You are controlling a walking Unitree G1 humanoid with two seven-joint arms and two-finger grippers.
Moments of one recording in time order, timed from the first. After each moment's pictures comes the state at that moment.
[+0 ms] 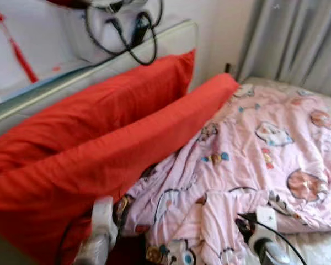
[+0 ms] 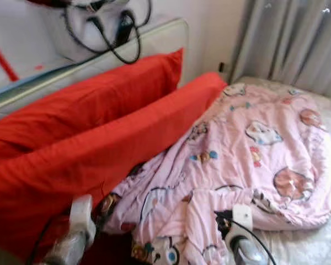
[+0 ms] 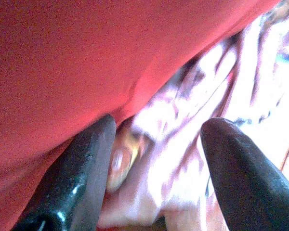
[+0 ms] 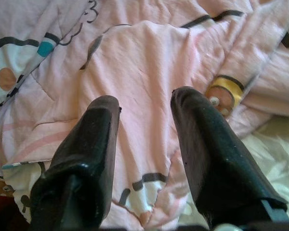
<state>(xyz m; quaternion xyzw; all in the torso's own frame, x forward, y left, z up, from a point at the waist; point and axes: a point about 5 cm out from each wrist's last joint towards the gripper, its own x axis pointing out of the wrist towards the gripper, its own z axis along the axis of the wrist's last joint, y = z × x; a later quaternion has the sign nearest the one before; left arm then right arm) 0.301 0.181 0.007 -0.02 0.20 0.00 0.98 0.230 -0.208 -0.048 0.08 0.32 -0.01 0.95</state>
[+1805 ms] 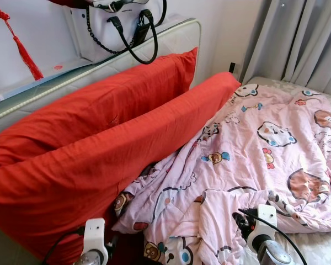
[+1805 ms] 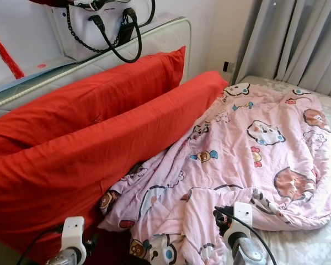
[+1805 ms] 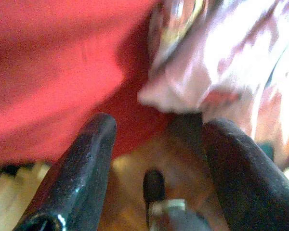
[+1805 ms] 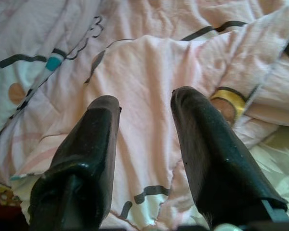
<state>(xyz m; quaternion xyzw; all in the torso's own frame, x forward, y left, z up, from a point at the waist) 0.240 0.208 -0.044 -0.01 0.33 0.05 0.94 0.234 -0.212 -0.042 0.11 0.29 0.00 0.95</state>
